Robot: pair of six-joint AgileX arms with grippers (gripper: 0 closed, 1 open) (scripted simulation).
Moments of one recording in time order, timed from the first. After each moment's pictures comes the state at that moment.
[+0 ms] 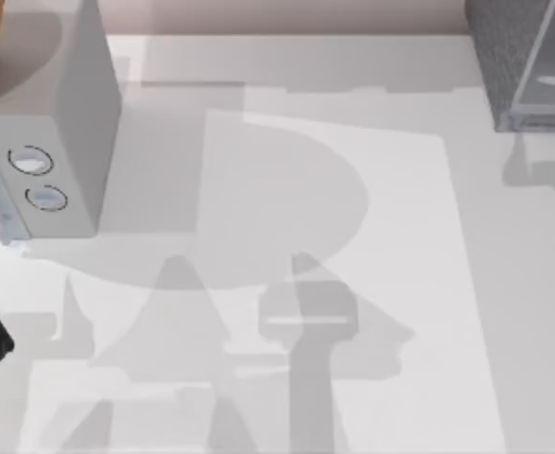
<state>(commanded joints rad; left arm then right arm) 0.00 0.00 0.00 0.00 0.00 0.00 -0.10 1.07 0.70 0.56 -0.11 -0.01</state>
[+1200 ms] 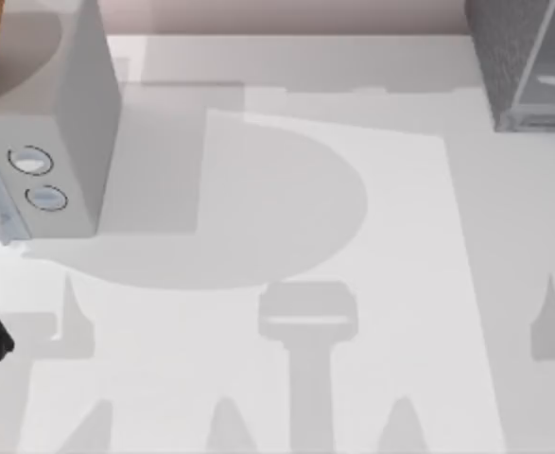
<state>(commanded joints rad) 0.00 0.00 0.00 0.00 0.00 0.00 0.00 0.00 0.00 0.00 0.00 0.00</state>
